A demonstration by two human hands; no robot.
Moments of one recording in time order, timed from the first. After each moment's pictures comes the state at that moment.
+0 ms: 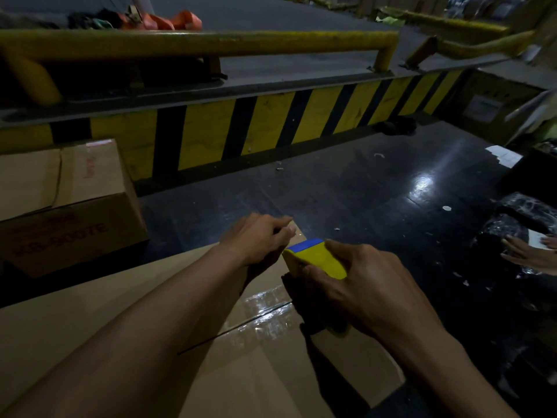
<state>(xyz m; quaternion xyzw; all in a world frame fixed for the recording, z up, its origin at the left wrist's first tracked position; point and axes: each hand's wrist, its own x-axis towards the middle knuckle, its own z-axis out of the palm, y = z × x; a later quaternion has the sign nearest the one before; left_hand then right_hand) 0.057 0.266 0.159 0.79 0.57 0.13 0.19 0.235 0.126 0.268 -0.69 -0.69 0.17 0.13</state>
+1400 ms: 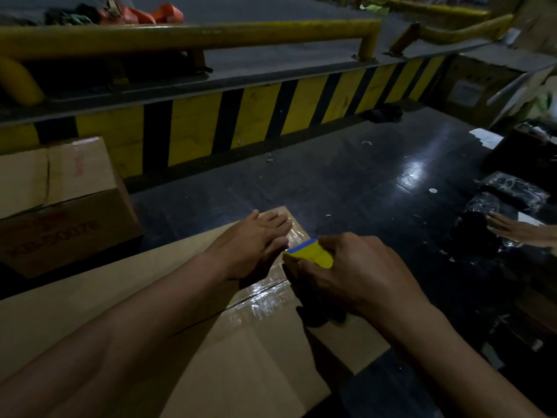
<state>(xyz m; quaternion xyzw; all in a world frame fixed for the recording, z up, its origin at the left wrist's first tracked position) 0.051 0.223 0.154 0.88 0.43 0.12 0.14 0.237 0.110 0.270 -0.71 -0.68 0.15 0.06</state>
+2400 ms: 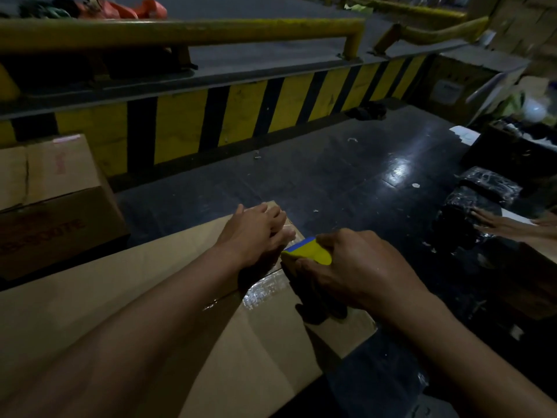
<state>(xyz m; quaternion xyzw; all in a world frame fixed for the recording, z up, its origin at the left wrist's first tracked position) 0.084 0.220 0.162 0.85 0.50 0.09 0.11 0.256 0.105 0.260 -0.71 -0.70 0.12 0.03</state>
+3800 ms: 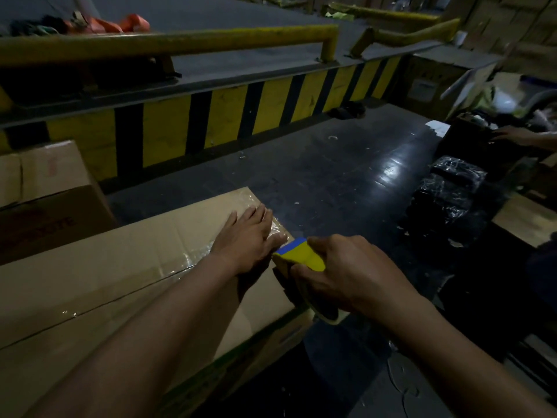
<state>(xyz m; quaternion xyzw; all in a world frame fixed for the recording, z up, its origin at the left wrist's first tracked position) 0.130 0.151 0.155 0.83 0.54 0.03 0.10 0.306 0.025 0.258 -0.68 -0.72 0.12 0.06</state>
